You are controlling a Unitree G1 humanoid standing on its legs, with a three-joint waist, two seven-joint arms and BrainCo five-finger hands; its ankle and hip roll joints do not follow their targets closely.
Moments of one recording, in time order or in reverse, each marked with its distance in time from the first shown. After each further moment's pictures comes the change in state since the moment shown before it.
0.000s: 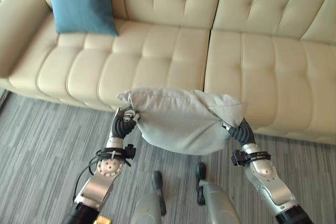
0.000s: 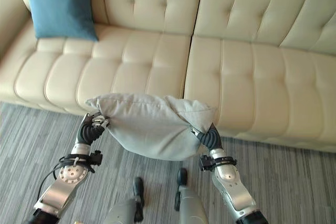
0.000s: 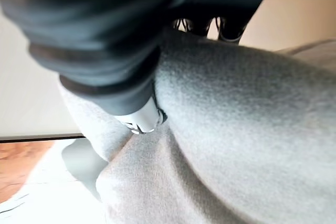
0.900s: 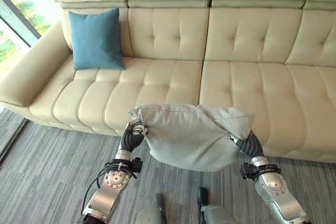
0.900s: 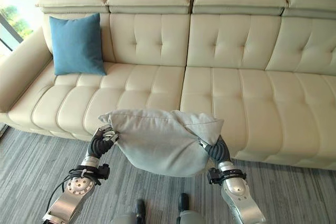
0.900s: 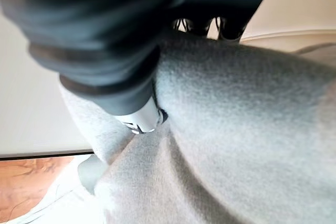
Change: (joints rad) left arm 0.028 -0.060 -0.040 0.060 -0.042 0.015 -0.090; right arm 0.069 -0.007 -0.078 0.000 -0.034 0.039 0.007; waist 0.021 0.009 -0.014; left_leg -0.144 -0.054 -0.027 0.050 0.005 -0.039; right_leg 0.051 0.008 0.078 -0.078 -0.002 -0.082
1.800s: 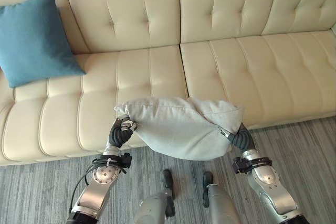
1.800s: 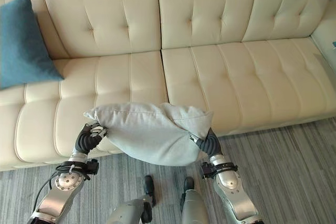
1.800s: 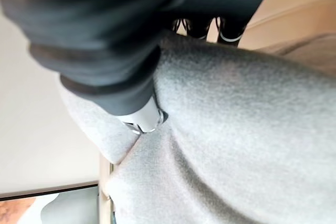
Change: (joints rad) left arm 0.000 0.030 0.132 0.005 -0.005 0.015 -0.008; right arm -0.064 0.034 0.066 -0.052 -0.018 0.023 0.055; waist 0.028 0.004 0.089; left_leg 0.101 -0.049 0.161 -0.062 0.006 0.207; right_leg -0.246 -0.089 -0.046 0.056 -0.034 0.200
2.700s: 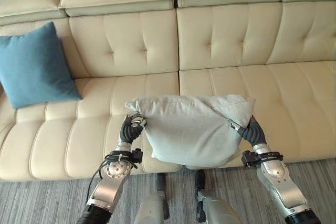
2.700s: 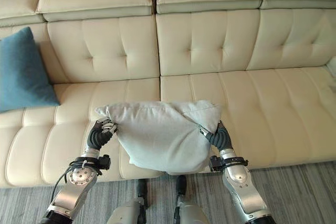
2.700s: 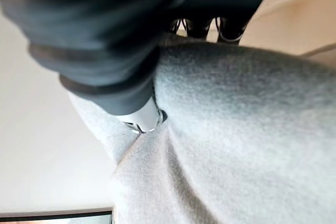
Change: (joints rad) left arm -0.078 -0.069 -0.062 0.035 0.000 -0.013 0.003; right arm -0.046 -0.050 -0.085 0.012 -0.022 -0.002 -0.032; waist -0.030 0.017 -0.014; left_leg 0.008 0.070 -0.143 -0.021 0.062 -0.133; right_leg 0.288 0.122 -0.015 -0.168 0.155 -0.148
